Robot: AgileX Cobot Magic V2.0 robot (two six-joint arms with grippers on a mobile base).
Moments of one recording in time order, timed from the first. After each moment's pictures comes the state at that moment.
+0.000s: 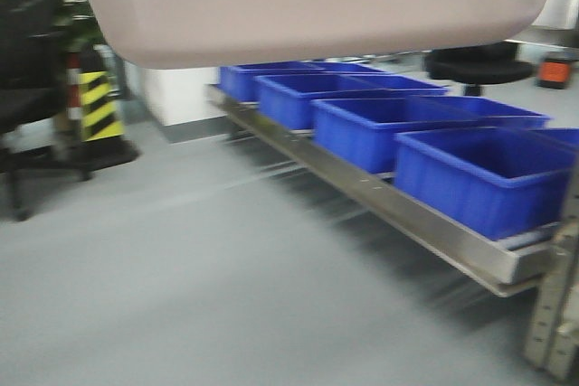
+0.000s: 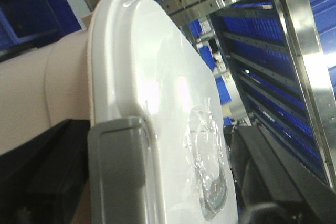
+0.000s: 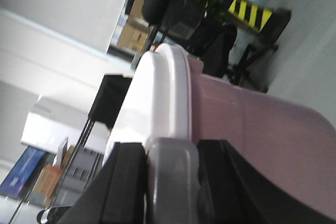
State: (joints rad) left arm 0.03 1.37 -1.06 -1.72 1.06 0.73; right arm -0.15 1.19 -0.89 1.79 0.75 -0.73
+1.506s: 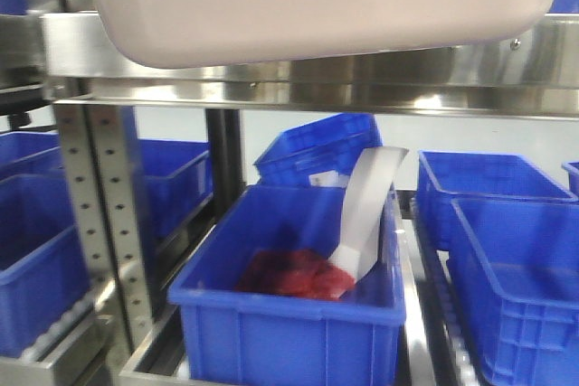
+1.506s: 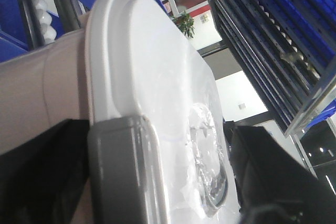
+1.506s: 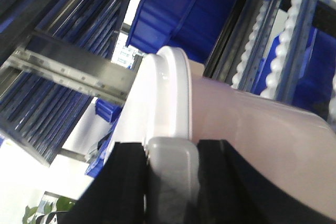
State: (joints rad) left arm 0.02 1.37 -1.06 -1.71 1.06 0.73; right arm -0.15 1.19 -0.89 1.80 0.74 -0.73
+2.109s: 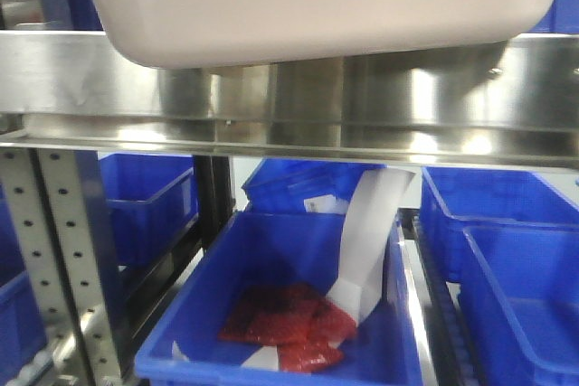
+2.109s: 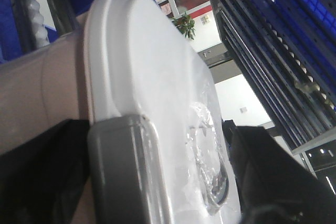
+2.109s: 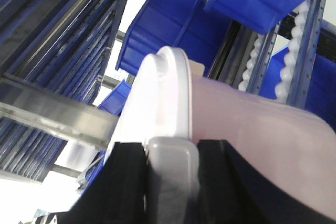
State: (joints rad) left arm 0.02 1.37 -1.06 -1.71 1.07 0.73; right arm -0.15 1.19 -0.89 1.80 0.74 -0.73
